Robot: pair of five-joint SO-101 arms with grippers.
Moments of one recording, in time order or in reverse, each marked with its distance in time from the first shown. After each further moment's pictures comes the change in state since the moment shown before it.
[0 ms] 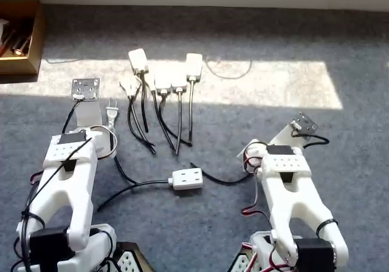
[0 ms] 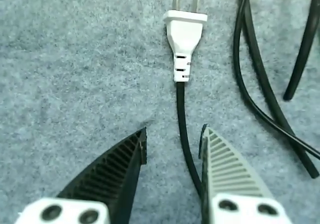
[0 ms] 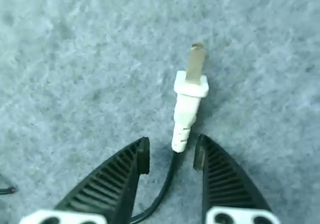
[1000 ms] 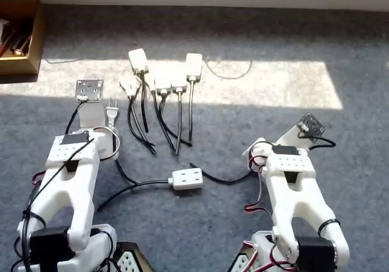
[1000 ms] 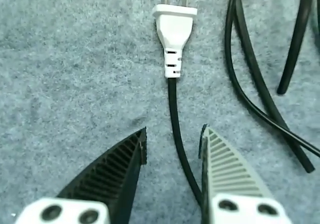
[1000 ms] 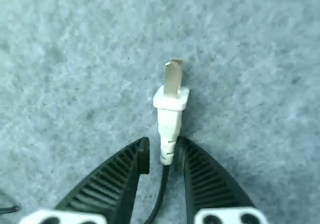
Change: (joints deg) left arm 1.2 0.0 0.7 -0.2 0.0; right arm 2.8 0.4 0.1 -2.7 -0.4
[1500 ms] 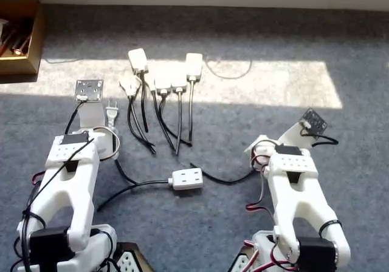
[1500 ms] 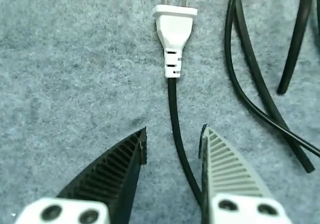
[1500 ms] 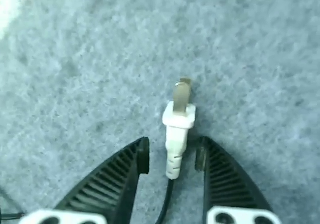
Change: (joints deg) left arm 0.0 0.0 0.0 0.0 0.0; right arm 1.8 0.2 0.0 -2.9 3.0
